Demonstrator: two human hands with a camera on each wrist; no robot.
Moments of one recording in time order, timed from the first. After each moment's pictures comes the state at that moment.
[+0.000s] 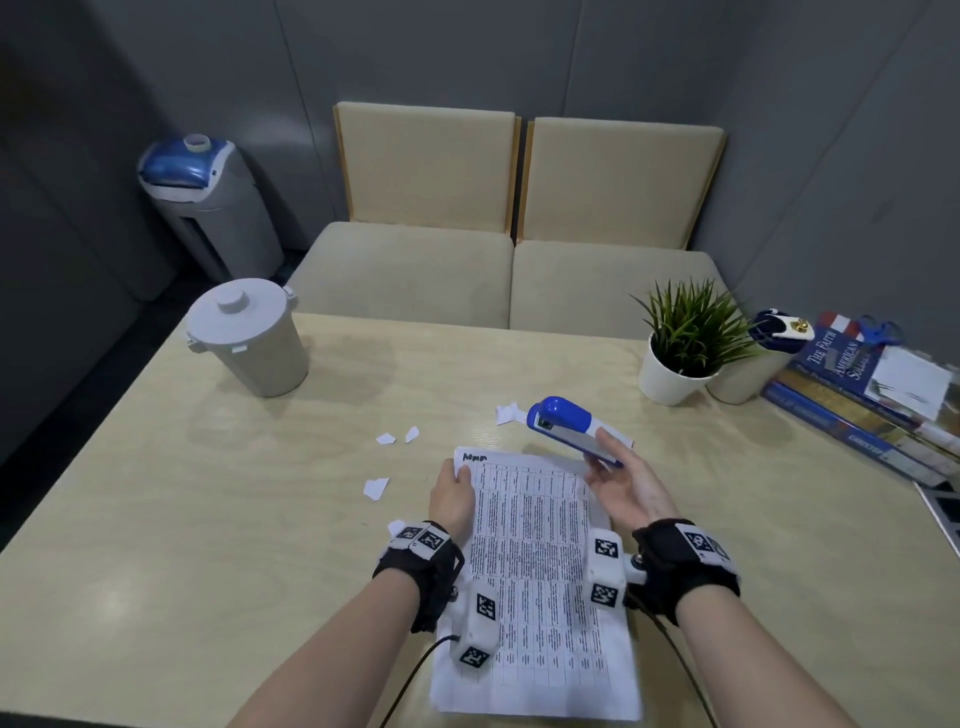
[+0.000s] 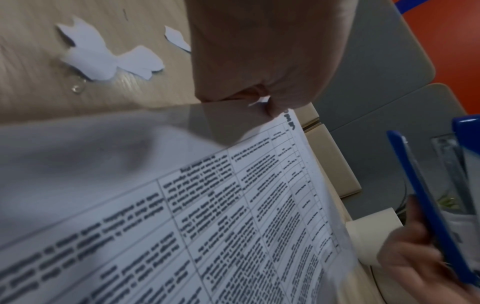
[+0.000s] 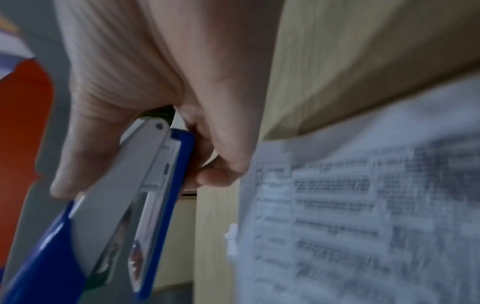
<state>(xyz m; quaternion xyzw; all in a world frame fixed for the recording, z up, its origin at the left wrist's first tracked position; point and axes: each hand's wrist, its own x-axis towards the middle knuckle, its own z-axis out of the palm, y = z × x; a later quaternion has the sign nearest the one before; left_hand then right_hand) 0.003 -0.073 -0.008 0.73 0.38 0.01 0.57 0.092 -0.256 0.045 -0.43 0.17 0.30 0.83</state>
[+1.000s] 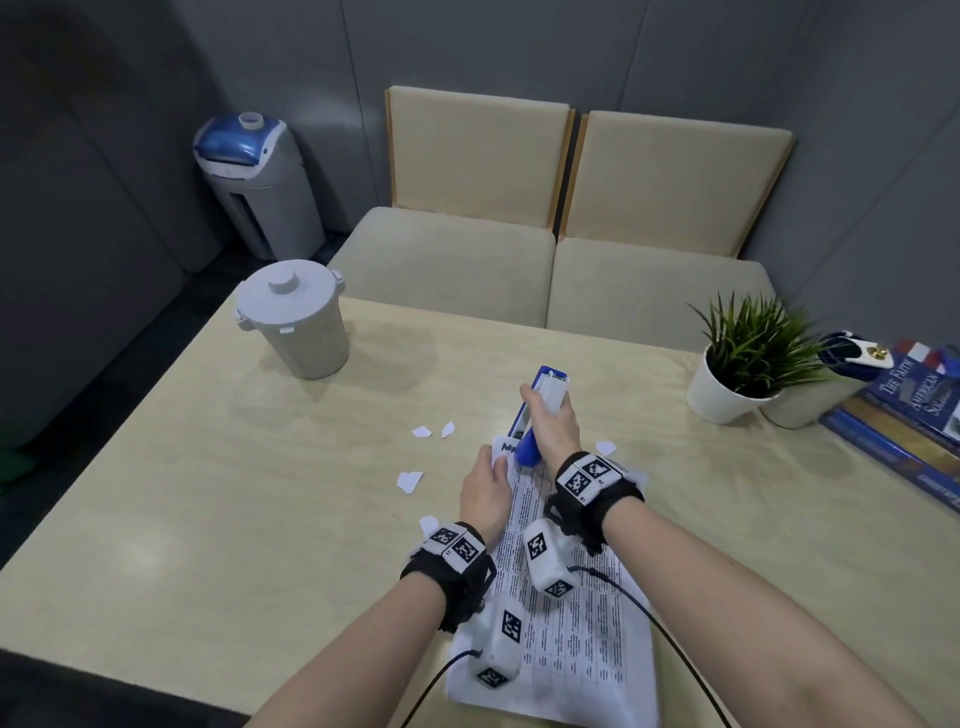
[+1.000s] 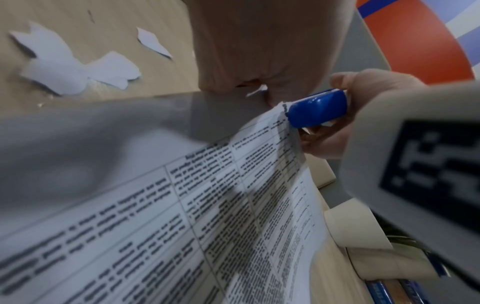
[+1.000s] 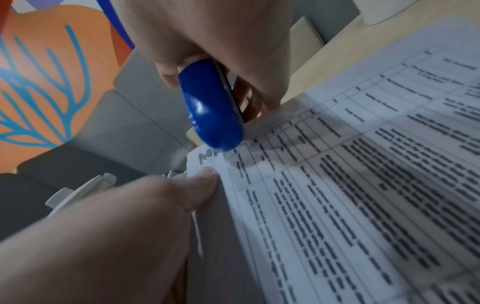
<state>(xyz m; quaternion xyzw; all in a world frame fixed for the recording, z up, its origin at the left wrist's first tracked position) 0.004 -0.067 0.003 0.75 0.35 0.06 0.55 0.100 -0.109 0.042 -0.76 0.05 0.19 0.61</state>
